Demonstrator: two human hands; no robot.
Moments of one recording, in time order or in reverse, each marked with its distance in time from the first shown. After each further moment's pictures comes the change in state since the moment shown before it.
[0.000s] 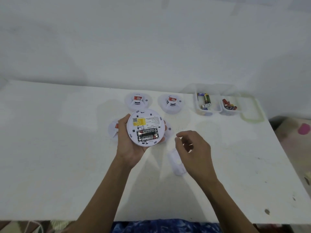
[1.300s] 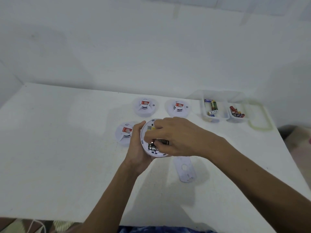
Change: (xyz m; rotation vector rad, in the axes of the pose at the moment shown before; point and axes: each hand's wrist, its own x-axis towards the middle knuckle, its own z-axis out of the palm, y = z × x) left_hand 0.001 -0.004 -0.010 0.175 0.067 -0.010; right_hand 0.076 -0.074 -0.002 -0.515 -0.687 -0.953
